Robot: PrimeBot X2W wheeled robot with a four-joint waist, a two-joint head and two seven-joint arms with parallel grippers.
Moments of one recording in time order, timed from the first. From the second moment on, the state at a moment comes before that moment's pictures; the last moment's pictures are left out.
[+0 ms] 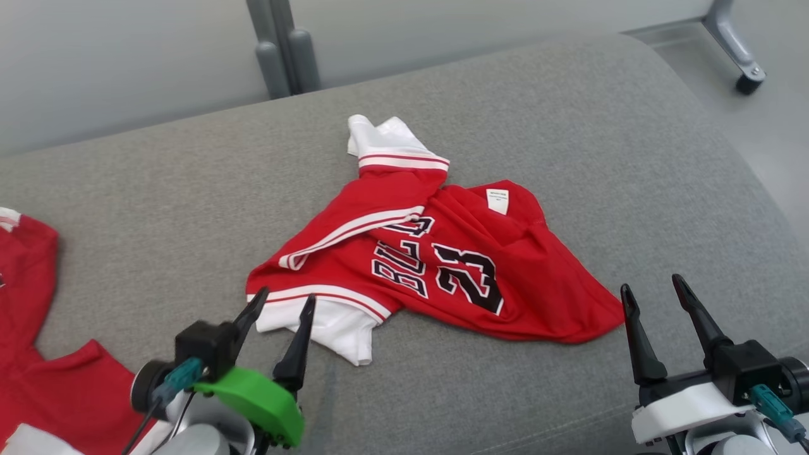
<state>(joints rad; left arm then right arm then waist) -0.37 0.51 -0.90 0.14 -0.88 0.28 -0.25 0.04 -0.13 0.03 0.05 0.08 0.13 -0.26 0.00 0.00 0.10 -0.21</state>
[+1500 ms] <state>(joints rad) 0.25 0.29 -0.14 0.13 -0.48 -0.04 -0.26 0.15 -0.14 -0.06 0.18 0.07 0.13 -0.26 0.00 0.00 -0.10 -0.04</state>
